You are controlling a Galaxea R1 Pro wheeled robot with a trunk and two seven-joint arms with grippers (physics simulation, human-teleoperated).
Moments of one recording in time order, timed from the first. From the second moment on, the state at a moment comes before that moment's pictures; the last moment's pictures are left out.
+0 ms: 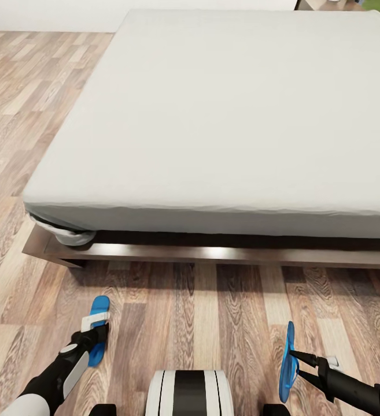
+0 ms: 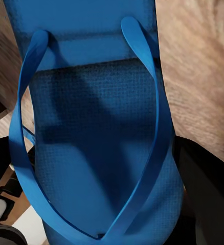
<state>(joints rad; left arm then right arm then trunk) -0.53 0.15 -0.05 -0.53 0.28 0.05 0.09 -0.39 -0.49 0.12 -0.44 -0.92 0.75 0.95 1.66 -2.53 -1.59</state>
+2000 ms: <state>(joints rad) -0.53 0.15 -0.05 -0.53 0.29 0.04 0.09 -0.39 -0.49 0.12 -0.44 -0.92 0.75 0.95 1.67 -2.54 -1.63</state>
